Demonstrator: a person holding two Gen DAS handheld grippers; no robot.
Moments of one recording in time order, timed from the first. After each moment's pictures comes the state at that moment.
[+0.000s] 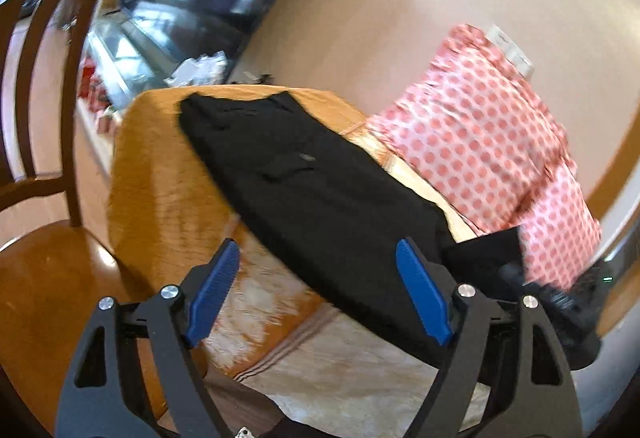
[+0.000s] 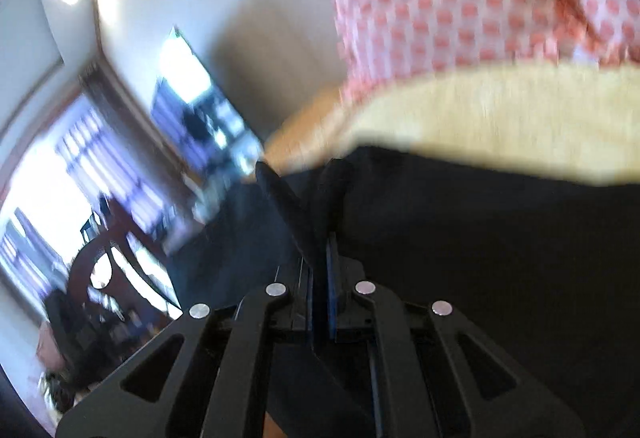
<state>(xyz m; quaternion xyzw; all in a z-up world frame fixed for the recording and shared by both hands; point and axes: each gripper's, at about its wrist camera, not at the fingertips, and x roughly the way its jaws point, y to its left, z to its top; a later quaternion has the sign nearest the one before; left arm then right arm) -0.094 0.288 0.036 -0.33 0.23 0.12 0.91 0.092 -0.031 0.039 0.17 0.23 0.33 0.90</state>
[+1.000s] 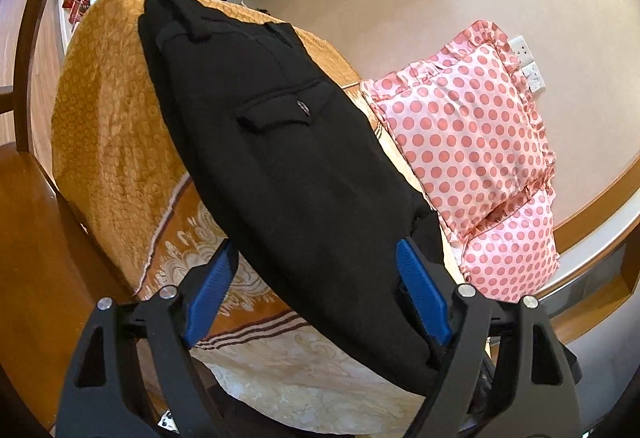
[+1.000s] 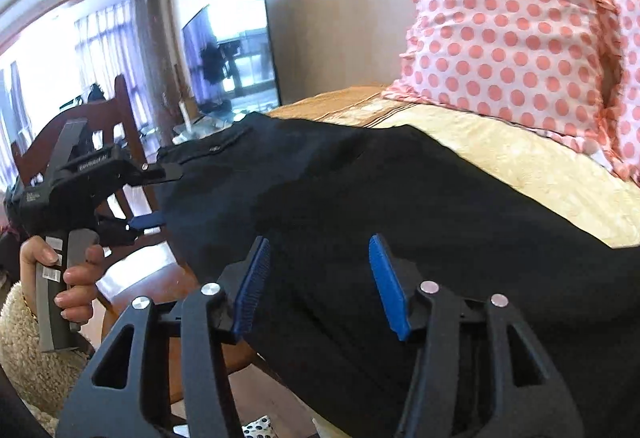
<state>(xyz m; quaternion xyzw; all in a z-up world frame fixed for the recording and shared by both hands) -0.044 0.299 -0.001 -0.45 0.27 0.03 0.85 0.051 0.032 -0.003 -0.10 0.23 0.34 0.91</state>
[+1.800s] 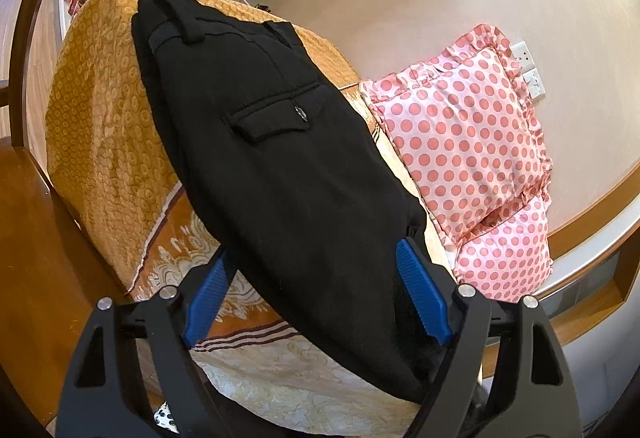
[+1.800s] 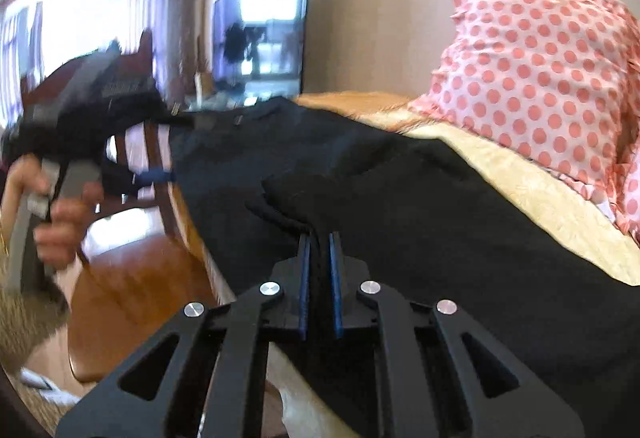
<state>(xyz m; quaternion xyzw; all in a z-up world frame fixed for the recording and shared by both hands) -0.037 0.306 -0.001 -0.46 0.27 0.03 0.84 0.022 0.049 -0.024 -0.20 0.21 0.35 0.89</state>
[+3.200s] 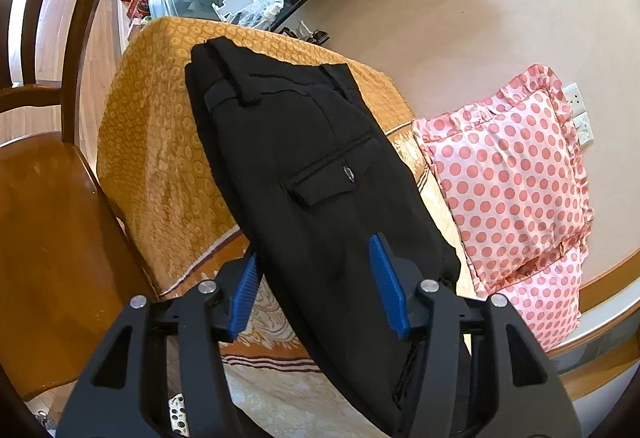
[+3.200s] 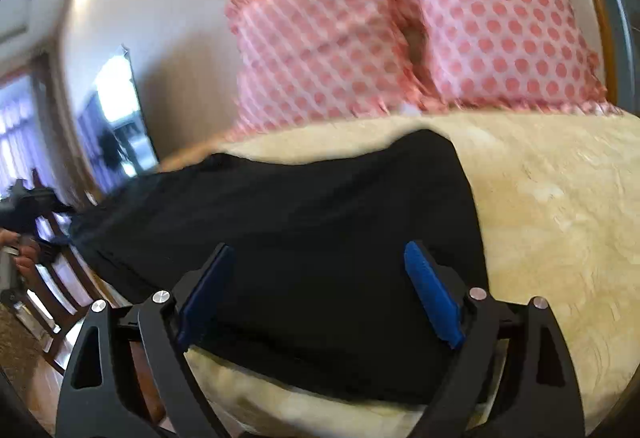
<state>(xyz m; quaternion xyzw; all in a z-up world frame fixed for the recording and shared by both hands) -0.040 0.327 0.018 -0.48 0.28 0.15 0.82 -0.005 -0.146 -0.024 0.03 0.18 0.13 0.97</state>
